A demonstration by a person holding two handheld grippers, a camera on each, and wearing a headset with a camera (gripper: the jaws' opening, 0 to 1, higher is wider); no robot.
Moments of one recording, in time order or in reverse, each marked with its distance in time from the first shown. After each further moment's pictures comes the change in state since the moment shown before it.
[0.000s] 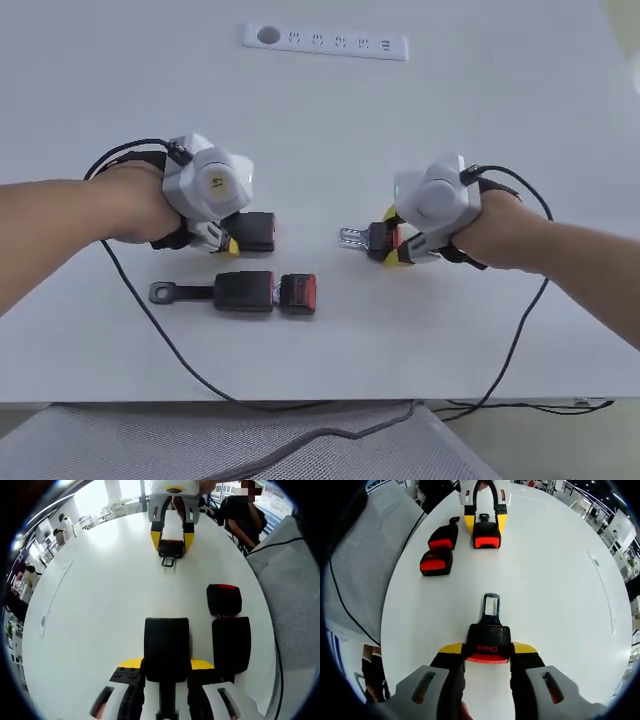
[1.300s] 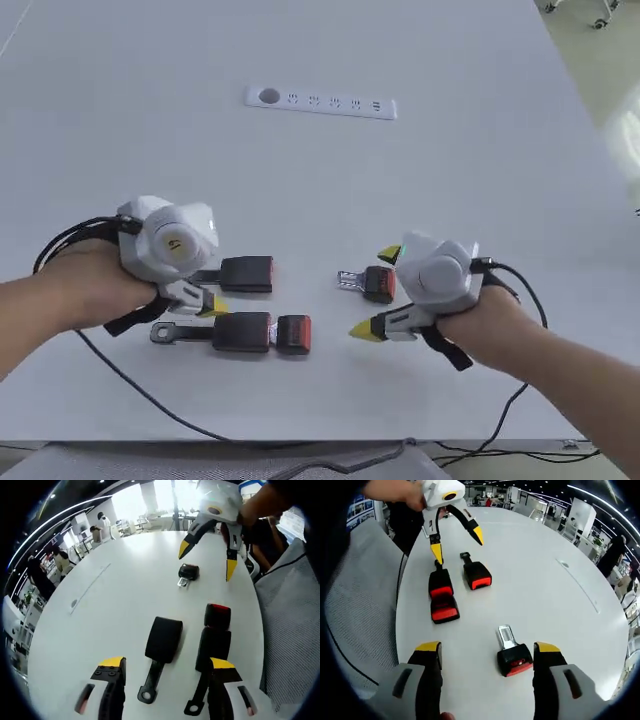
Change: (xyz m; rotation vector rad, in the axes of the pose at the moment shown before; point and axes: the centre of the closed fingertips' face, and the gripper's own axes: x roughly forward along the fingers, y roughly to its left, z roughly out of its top) left arm -0.063 -0.023 -0.005 -0.238 -0.163 0.227; right arm -0.026 0.034 0.048 0.265 -0.236 -0.212
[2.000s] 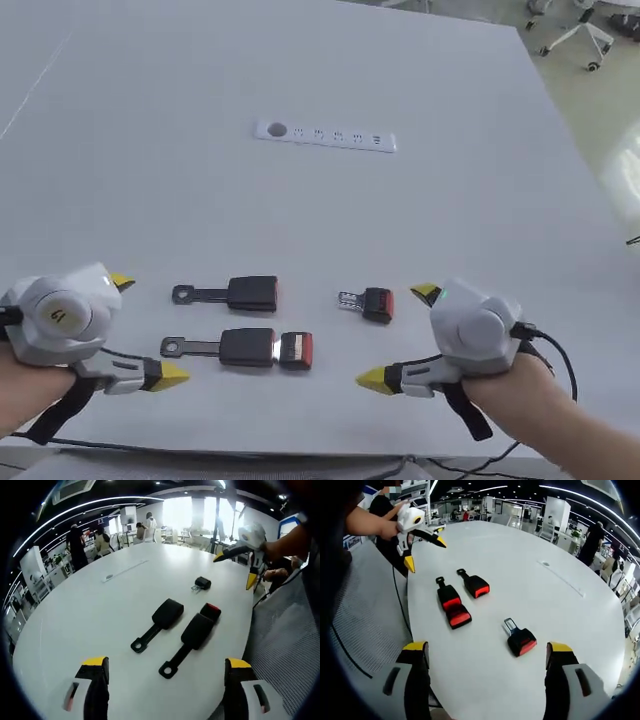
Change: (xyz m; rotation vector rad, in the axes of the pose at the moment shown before) left arm -0.072 -0.026 -0.053 -0.334 -0.131 0.162; right arm -0.049 0.021 -0.001 0.184 -0.119 -0.106
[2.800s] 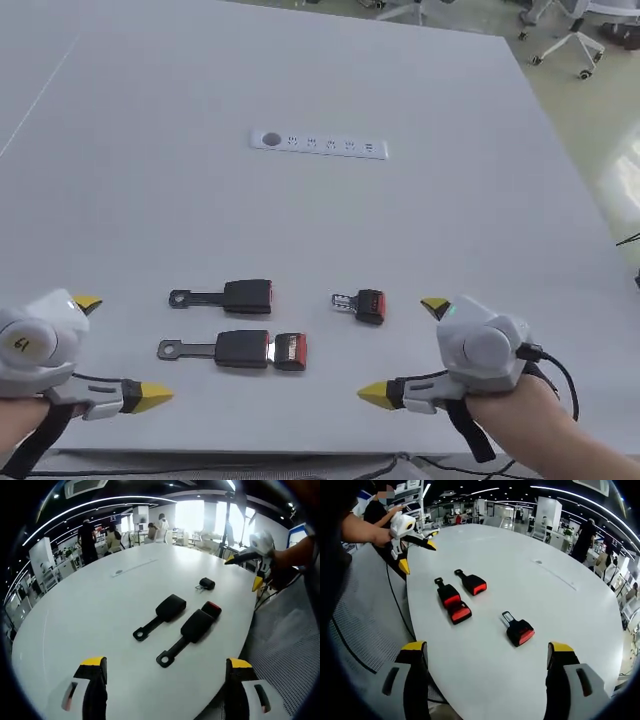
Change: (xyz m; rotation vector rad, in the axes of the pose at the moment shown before) left arm -0.016 -0.008 -0.013 -0.075 -0.014 0.046; right arm -0.017 0.002 -0.011 0.044 -0.024 -0.047
